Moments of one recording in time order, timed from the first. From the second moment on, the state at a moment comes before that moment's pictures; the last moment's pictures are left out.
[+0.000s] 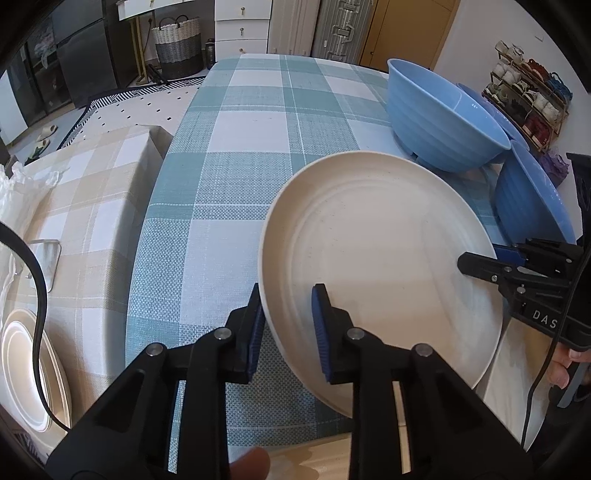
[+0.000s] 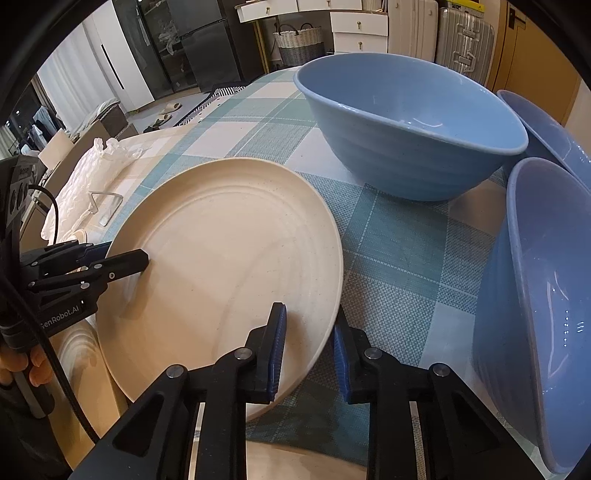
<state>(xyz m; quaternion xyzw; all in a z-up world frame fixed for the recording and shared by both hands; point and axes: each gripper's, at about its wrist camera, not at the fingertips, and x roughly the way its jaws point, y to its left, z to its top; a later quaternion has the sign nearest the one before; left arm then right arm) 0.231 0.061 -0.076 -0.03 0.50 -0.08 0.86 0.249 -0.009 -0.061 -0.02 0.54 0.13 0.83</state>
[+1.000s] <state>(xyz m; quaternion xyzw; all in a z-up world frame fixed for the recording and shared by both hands) 0.208 0.071 -0.017 -0.04 0.46 -0.05 0.89 0.220 -0.038 -0.006 0.02 0.49 0.16 0.85</state>
